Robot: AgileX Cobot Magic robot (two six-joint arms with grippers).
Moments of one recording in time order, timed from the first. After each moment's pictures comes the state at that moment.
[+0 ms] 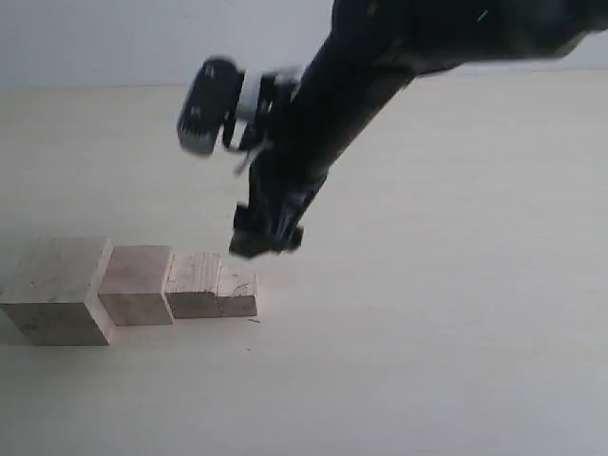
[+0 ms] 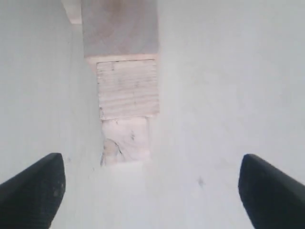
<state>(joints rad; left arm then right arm) -0.08 0.01 0.00 -0.45 0.26 0.34 0.84 1.85 -1.34 0.41 0.76 -0.99</state>
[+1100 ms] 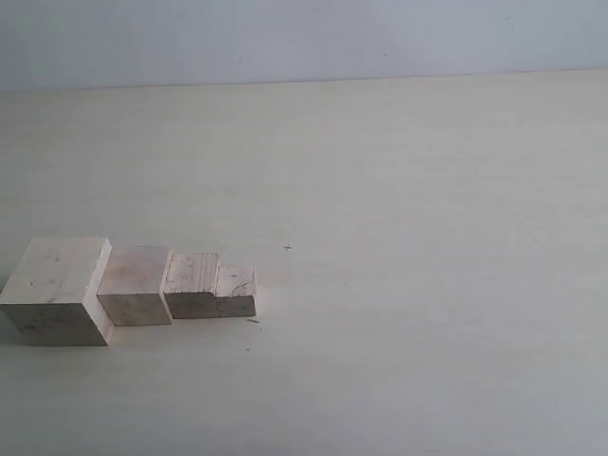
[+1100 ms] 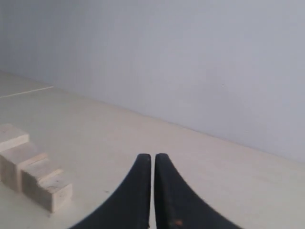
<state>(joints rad) -0.08 0.01 0.00 -0.45 0.26 0.34 0.70 0.04 0.00 -0.05 0.06 0.00</state>
